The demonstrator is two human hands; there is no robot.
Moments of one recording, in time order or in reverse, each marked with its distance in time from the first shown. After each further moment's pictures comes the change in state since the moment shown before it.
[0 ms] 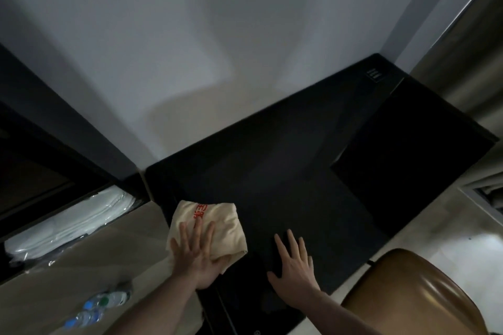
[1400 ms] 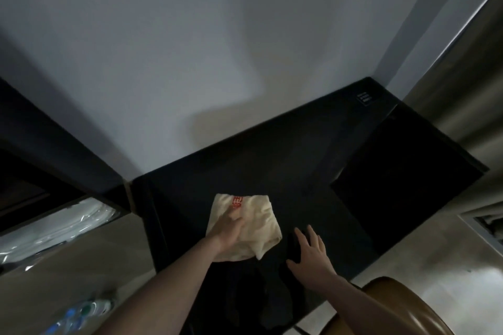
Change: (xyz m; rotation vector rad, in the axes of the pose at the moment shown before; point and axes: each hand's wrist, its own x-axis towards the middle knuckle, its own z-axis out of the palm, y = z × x) left_hand 0.015 0.154 -0.082 -0.846 -0.026 0.066; right_hand 0.022 0.082 -0.116 0.040 0.018 0.069
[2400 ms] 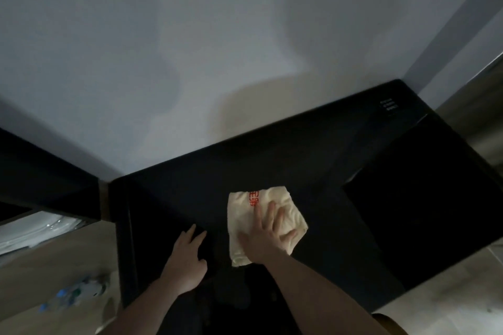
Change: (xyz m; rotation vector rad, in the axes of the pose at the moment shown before) left_hand 0.034 -0.022 0.008 0.403 0.221 -0.087; right_hand 0.137 -0.068 -0.033 -0.222 -0.119 -0.086
